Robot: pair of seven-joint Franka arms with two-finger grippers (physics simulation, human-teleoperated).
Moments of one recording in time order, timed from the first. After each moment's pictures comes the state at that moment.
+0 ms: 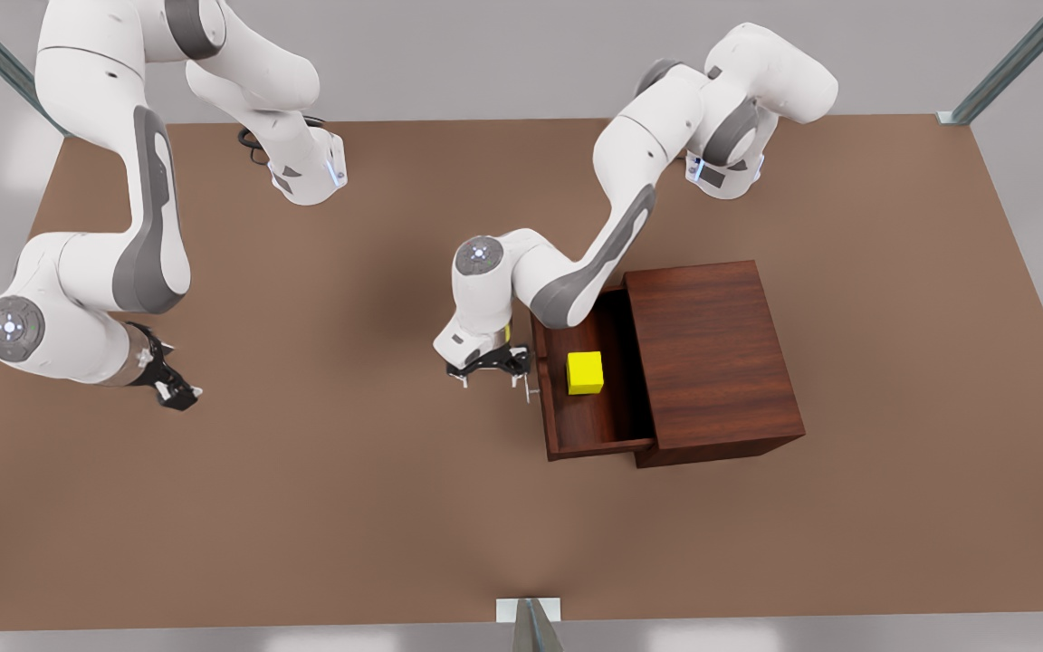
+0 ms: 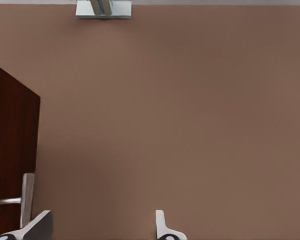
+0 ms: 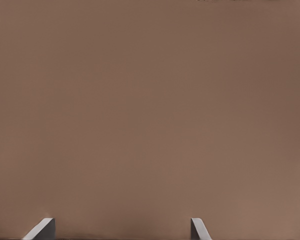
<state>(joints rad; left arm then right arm) -0.84 0.96 0.02 -0.93 0.21 2.09 -0.94 -0.12 0.31 0.10 -1.56 -0.05 1.69 0.85</state>
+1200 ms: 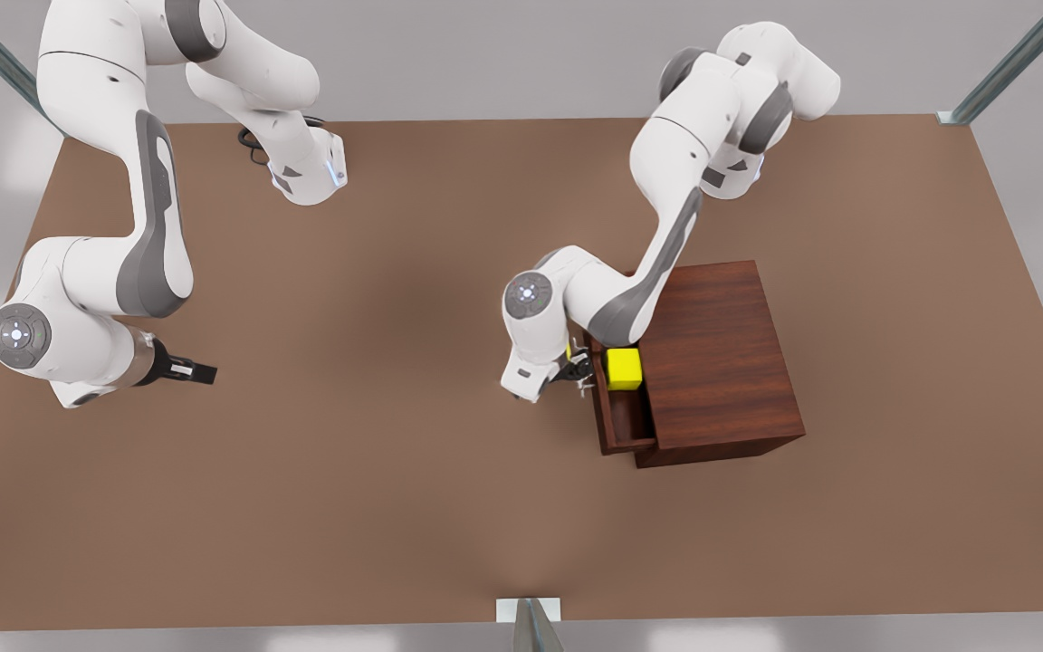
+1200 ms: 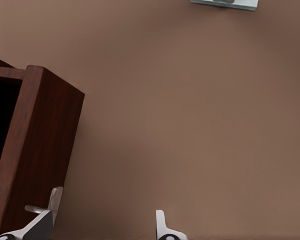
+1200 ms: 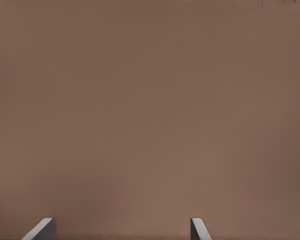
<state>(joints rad) -0.72 0.82 0.03 -1.11 0.21 1.91 -1.03 -0.12 0.32 0.10 -1.55 -0.05 1.66 0.21</state>
